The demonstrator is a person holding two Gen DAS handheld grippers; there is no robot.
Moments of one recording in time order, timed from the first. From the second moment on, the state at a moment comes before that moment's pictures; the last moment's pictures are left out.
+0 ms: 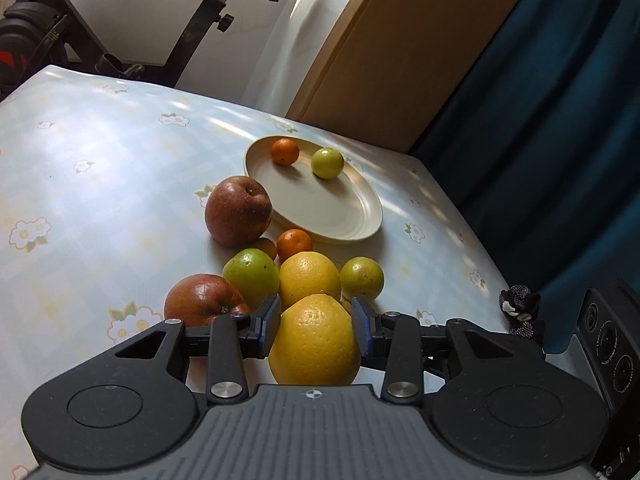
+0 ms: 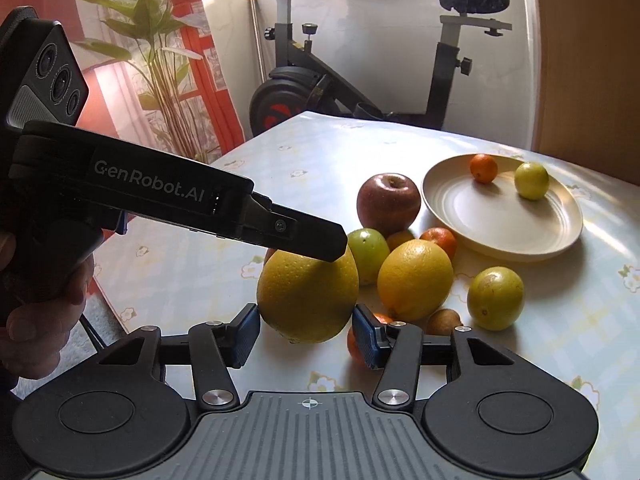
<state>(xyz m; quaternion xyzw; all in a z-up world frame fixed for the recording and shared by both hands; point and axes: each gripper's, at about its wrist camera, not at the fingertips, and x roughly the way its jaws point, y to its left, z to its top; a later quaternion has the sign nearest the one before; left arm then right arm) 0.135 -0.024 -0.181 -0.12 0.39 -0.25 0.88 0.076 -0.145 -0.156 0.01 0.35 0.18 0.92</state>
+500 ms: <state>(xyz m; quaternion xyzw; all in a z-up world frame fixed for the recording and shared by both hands) 0.219 -0.053 -0.093 -0.08 0.34 -0.30 0.89 0.156 -0.174 -0.083 -0.04 0.28 0.18 0.94</state>
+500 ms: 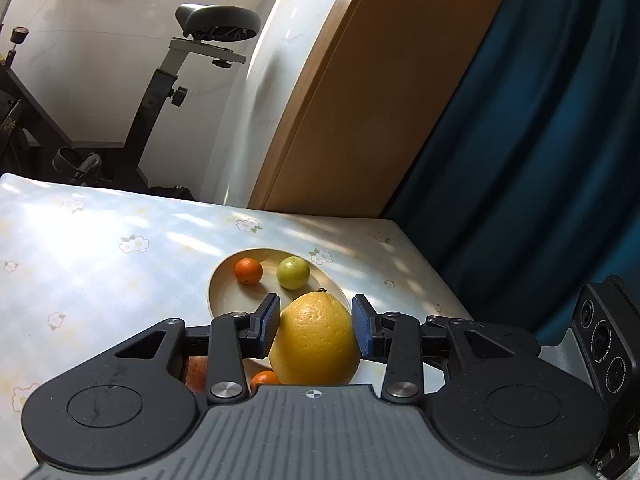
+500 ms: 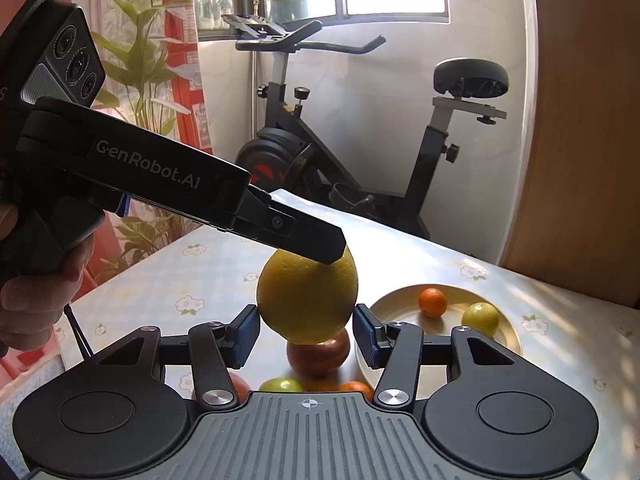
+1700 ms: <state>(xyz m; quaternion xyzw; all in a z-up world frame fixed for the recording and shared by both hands) 0.420 -0.075 -0.217 -0.12 0.49 -0.28 0.81 0.333 -0.231 -0.192 0.03 0.43 0.18 0.88</state>
